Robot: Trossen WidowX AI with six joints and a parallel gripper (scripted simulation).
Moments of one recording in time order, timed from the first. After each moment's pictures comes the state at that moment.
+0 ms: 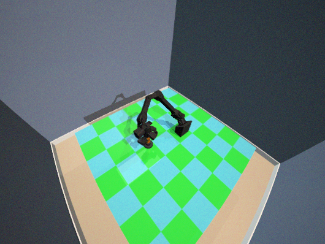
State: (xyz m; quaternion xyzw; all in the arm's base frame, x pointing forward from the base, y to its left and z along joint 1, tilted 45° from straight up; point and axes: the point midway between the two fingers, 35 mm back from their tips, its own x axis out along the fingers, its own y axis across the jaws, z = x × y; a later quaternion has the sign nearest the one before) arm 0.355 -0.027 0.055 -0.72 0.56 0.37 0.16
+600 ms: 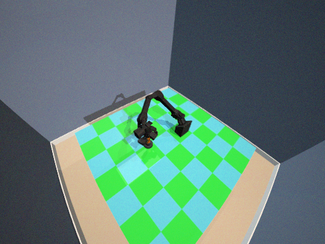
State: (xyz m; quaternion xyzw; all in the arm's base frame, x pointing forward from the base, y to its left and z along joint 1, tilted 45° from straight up) arm 0.353 -0.028 0.053 -0.72 0.56 0.37 0.15
